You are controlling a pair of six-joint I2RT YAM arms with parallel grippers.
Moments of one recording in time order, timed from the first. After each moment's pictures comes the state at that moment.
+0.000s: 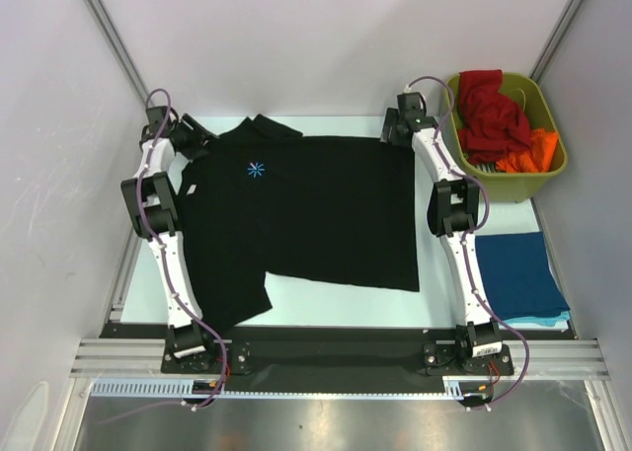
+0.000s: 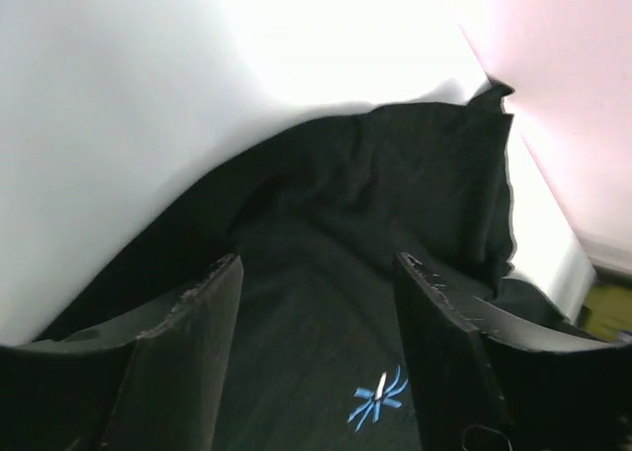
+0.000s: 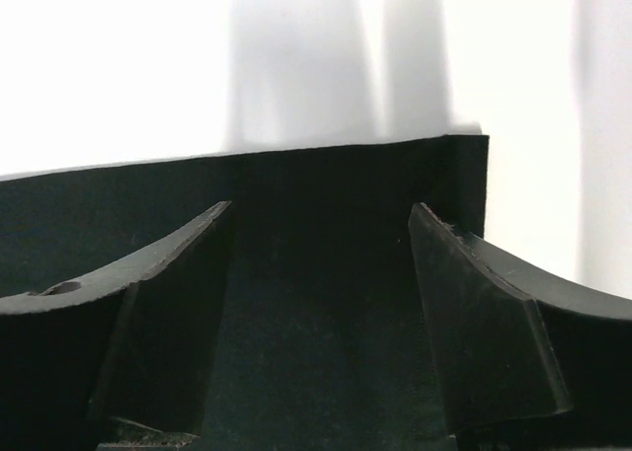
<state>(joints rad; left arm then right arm) 0.27 2.60 2.26 -0.42 0.44 -0.69 0.18 2.77 2.64 -0.63 0.14 0.32</state>
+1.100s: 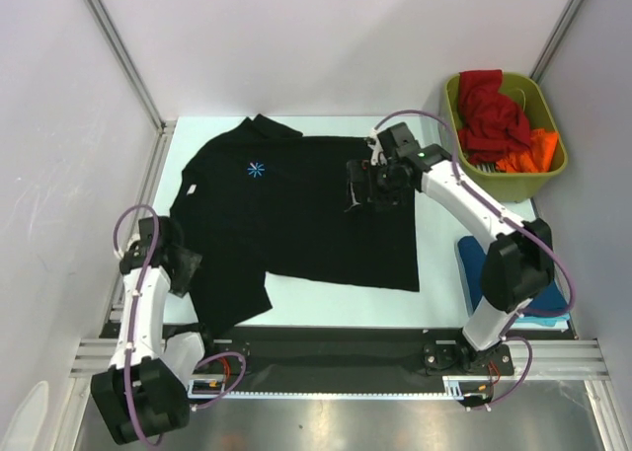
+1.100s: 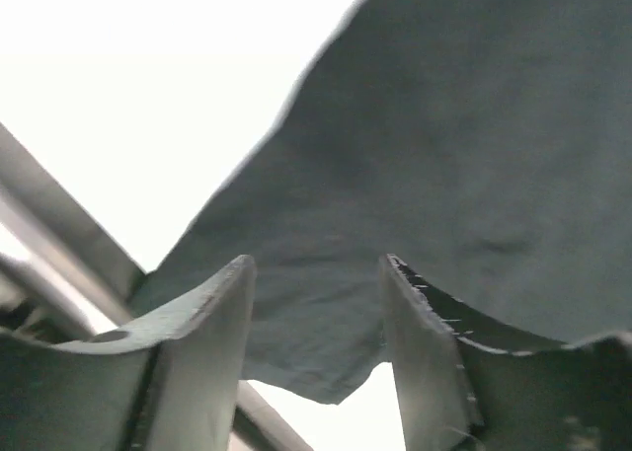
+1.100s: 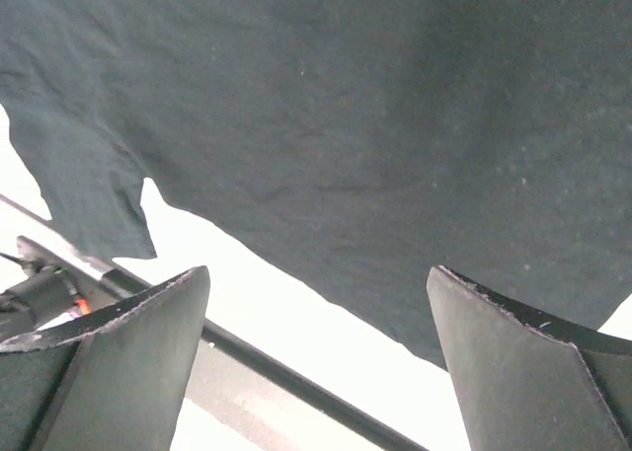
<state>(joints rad) 0.26 0.91 0.67 -0.91 -0.14 -0.90 0.49 1.70 1.52 -0.82 -0.28 0.36</state>
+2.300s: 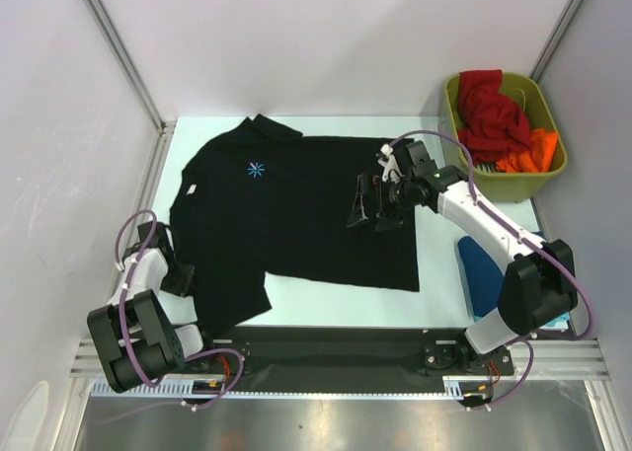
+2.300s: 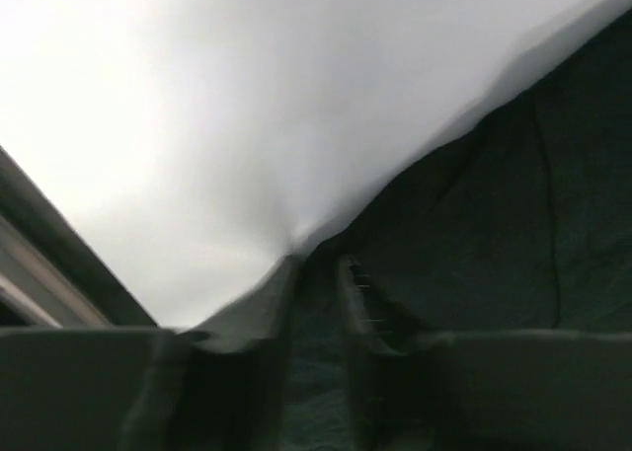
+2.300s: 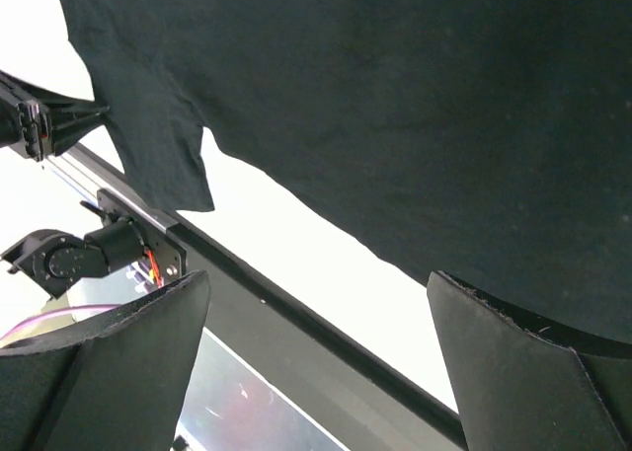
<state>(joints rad) 0.40 1.20 0.57 -0.75 -0.16 -0.88 0.44 1.54 1.28 -0.72 -0.48 0.44</state>
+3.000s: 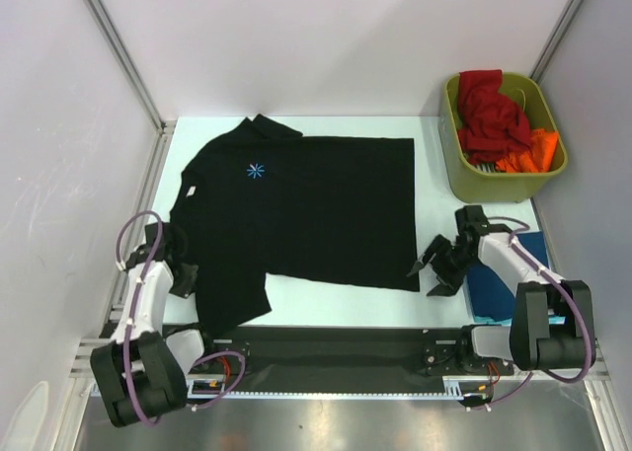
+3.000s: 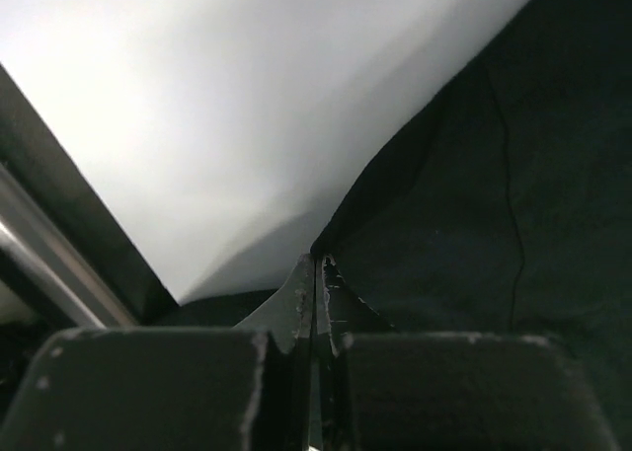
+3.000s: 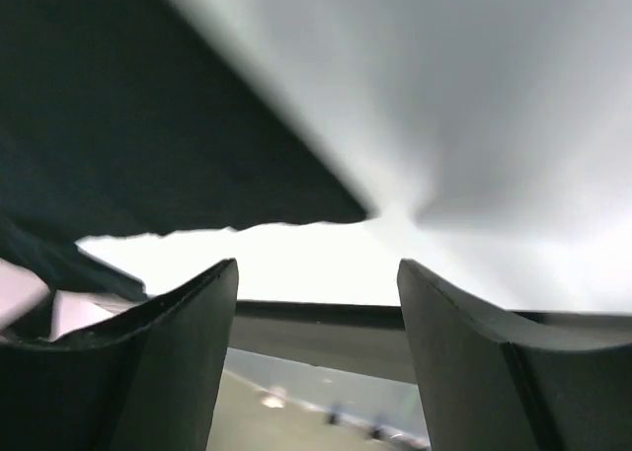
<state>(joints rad) 0.30 1.03 0.57 -0.85 -0.21 -0.95 0.07 1.29 0.68 -0.78 -0.37 0.75</state>
